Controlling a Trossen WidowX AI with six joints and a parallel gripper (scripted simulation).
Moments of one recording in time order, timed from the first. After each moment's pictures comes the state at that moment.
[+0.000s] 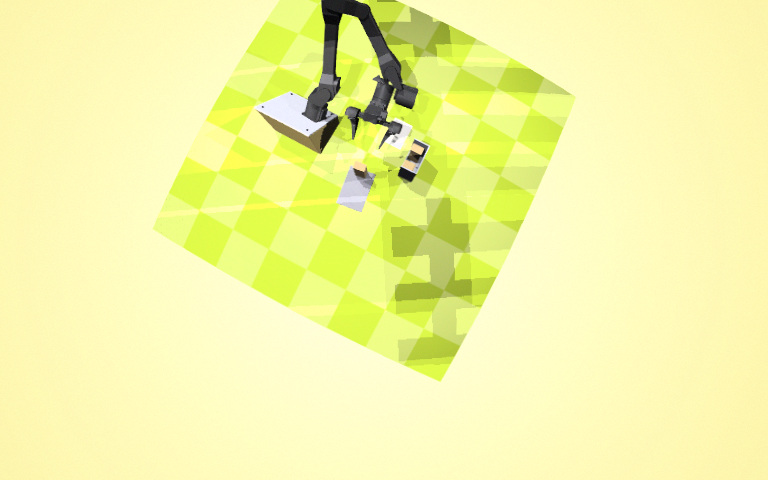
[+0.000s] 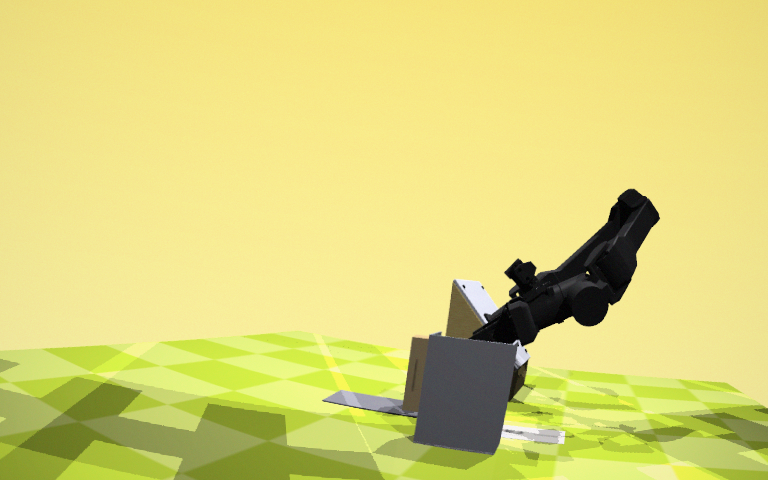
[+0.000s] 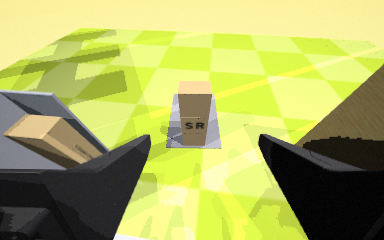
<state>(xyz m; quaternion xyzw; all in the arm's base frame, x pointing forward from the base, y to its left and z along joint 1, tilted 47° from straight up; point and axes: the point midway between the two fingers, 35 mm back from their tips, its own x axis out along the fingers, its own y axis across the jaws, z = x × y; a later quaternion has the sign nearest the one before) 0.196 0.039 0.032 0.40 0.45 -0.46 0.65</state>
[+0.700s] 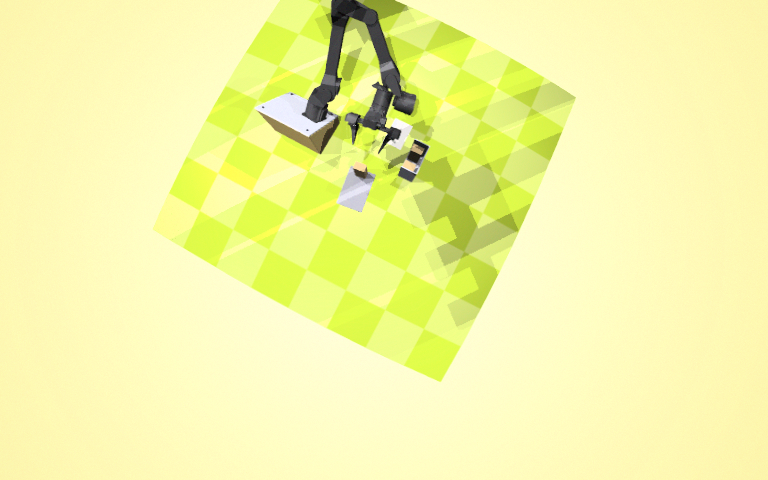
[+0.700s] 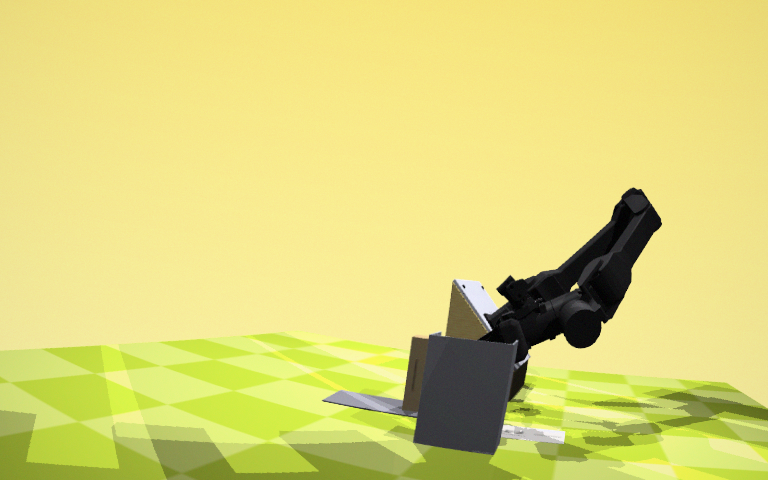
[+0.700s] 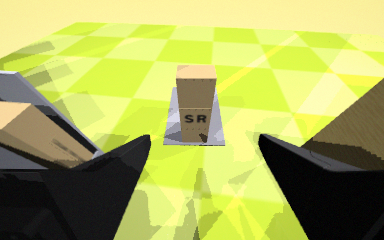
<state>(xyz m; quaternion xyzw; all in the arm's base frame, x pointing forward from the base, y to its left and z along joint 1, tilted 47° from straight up) 0.196 0.053 0.008 0.40 0.45 -0.46 0.65</state>
